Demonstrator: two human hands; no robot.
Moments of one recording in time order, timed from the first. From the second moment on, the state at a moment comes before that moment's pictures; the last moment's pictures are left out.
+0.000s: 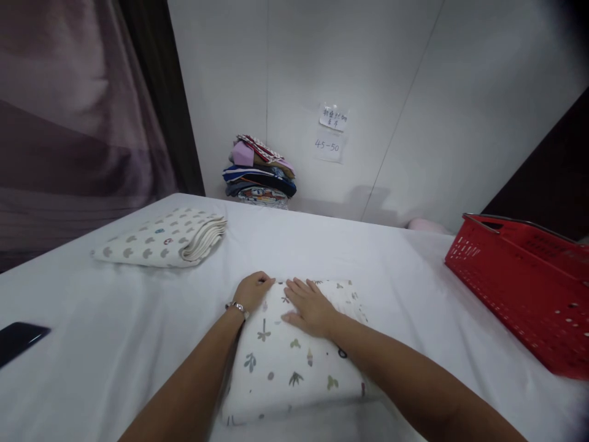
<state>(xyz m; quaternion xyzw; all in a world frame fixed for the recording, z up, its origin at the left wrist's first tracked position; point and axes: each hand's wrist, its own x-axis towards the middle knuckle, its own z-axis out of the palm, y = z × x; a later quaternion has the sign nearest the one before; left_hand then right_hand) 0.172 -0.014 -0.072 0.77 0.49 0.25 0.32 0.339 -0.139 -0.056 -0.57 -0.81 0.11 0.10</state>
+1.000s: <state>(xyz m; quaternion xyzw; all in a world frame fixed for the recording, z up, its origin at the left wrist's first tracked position) 0.198 -0.069 -0.074 0.93 0.35 0.08 0.11 0.460 -0.192 -0.055 -0.79 -0.43 0.18 0.39</state>
